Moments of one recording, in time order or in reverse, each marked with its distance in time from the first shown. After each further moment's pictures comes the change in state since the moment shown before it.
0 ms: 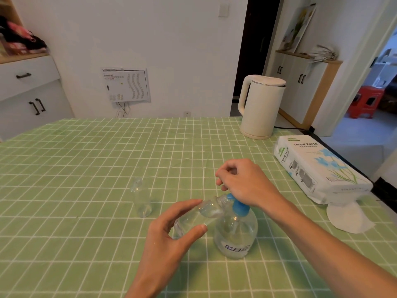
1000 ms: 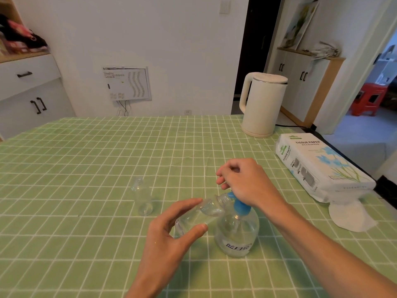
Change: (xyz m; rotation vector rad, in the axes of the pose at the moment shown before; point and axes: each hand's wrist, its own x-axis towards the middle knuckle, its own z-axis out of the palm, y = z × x) left_hand -0.001 -0.003 0.000 -0.016 0.008 0.000; right_hand -0.001 0.005 0.006 0.086 0.045 0.027
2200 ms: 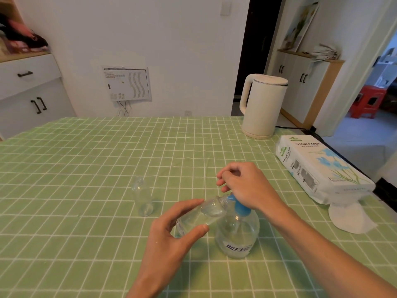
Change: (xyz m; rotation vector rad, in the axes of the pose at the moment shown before) left_hand 0.000 0.002 0.001 0.007 0.001 -0.020; right_hand -0.003 0.000 0.000 0.000 -0.017 -0.022
